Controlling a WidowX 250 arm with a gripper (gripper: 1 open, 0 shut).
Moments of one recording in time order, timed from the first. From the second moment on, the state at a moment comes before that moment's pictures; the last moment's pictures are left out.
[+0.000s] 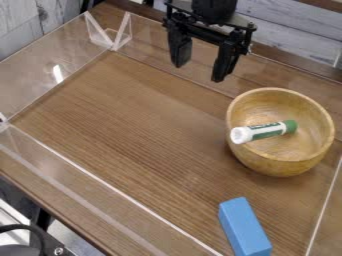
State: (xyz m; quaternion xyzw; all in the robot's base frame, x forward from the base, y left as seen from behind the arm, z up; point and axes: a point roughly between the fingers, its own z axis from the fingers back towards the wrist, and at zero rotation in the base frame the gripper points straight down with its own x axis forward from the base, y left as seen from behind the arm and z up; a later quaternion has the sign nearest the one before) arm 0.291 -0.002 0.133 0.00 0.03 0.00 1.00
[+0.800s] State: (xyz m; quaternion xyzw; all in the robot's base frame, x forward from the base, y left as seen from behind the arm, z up) arm 0.302 -0.061 0.108 0.00 0.03 -0.12 0.99
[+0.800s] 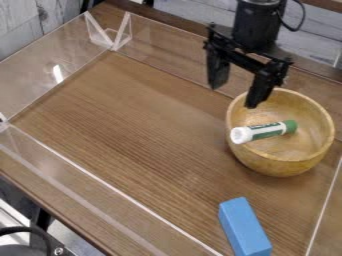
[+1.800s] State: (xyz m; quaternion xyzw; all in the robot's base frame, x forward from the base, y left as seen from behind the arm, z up) arm 0.320 -0.091 0.102 0.00 -0.01 -0.18 0.98
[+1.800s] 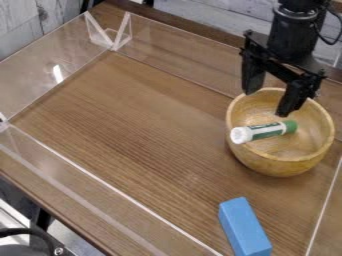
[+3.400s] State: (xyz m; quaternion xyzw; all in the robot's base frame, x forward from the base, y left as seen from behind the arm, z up) arm 0.317 -0.098 0.103 -0.01 -0.08 -0.20 0.98
